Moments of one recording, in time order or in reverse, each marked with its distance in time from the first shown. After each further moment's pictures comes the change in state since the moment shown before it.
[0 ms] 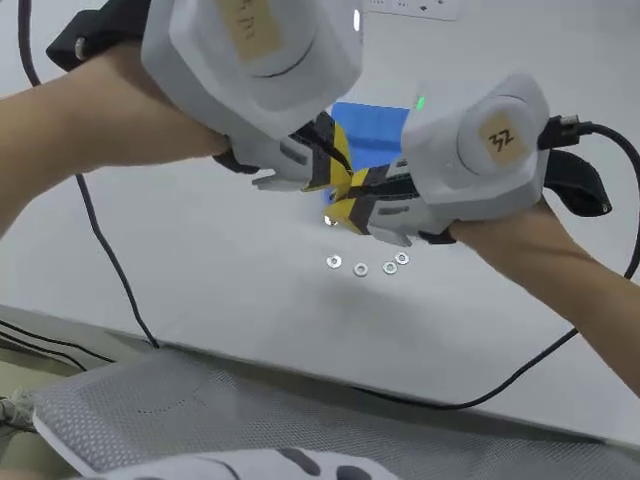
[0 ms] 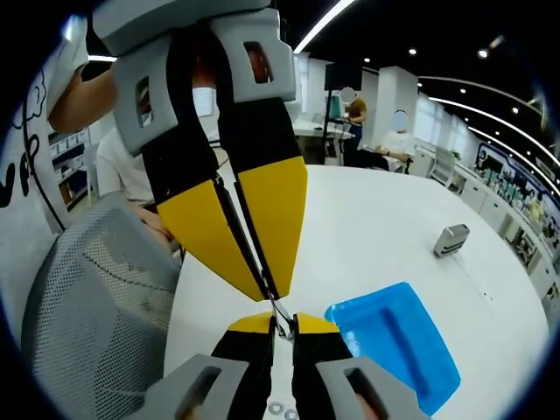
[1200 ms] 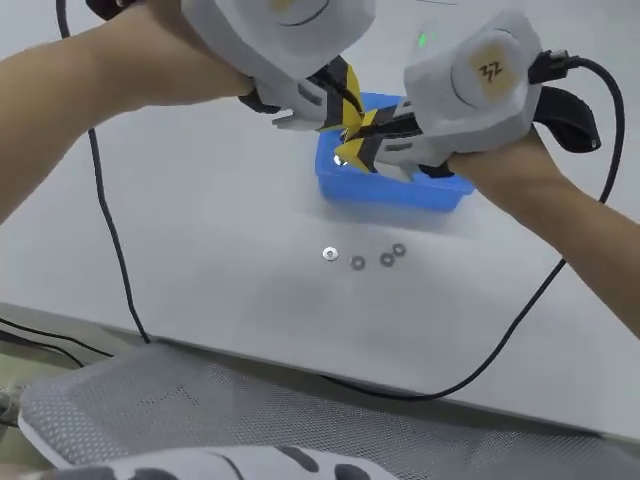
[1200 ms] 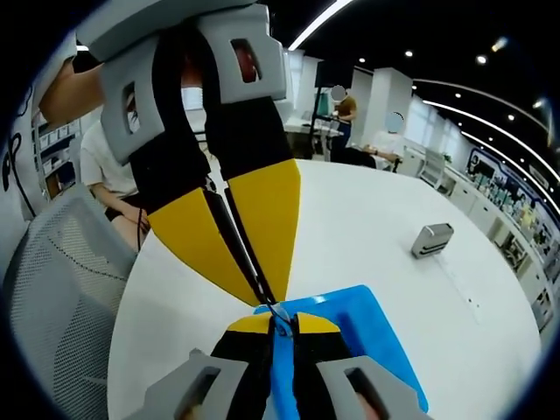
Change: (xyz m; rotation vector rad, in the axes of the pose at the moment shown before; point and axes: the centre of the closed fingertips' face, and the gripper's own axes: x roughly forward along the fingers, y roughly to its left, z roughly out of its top) left arm 0.035 0.056 -0.012 0.039 -0.014 0.058; right arm 0.024 -0.069 -0.015 -0.025 0.025 -0.060
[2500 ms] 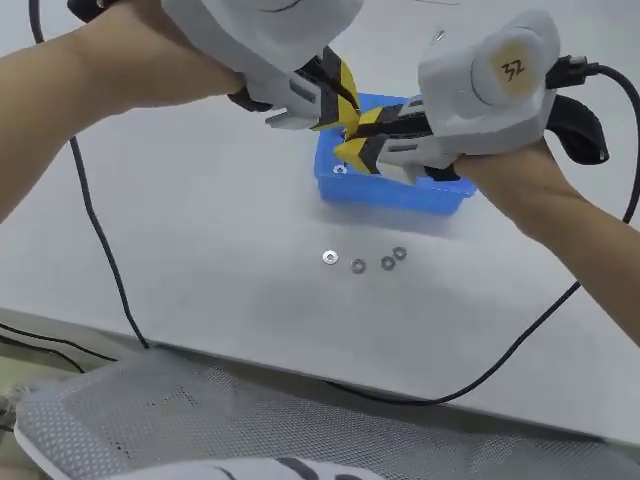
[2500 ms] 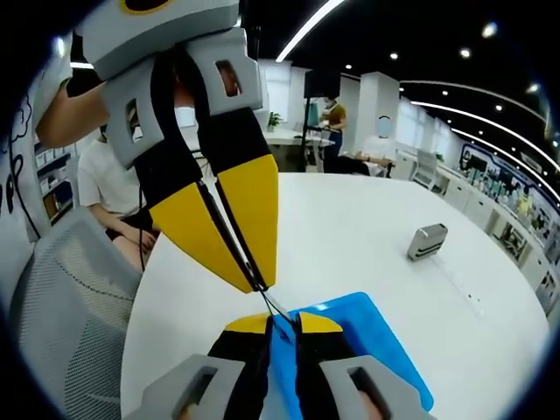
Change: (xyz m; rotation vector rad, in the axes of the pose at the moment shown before) left arm -0.023 -0.003 0.011 -0.024 -0.033 0.016; right arm -0.019 0.006 0.018 0.063 -0.089 -0.007
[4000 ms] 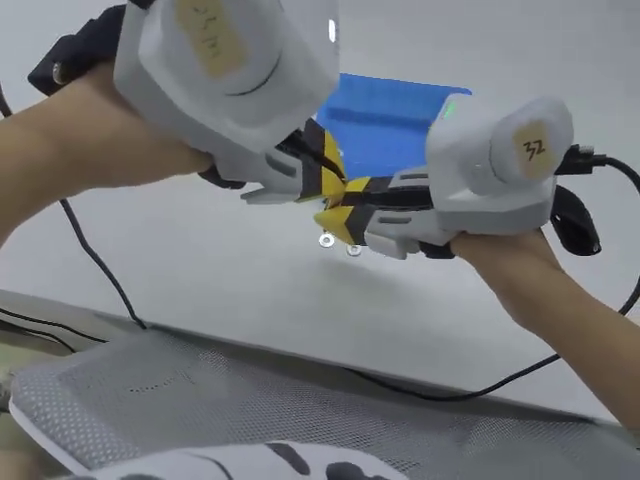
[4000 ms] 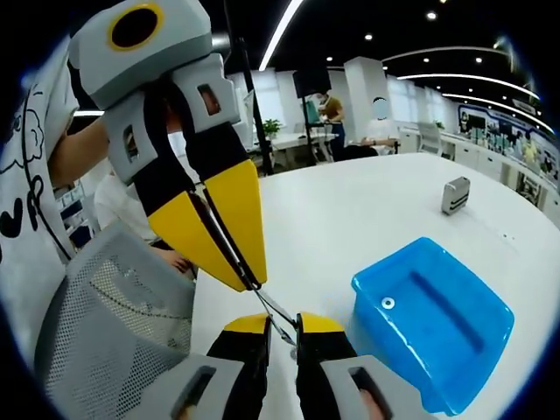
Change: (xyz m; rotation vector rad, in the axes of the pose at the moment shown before) left arm 0.003 -0.076 -0.014 -0.101 -0.006 -0.113; right arm 0.002 0.079 -0.031 0.200 -0.019 0.115
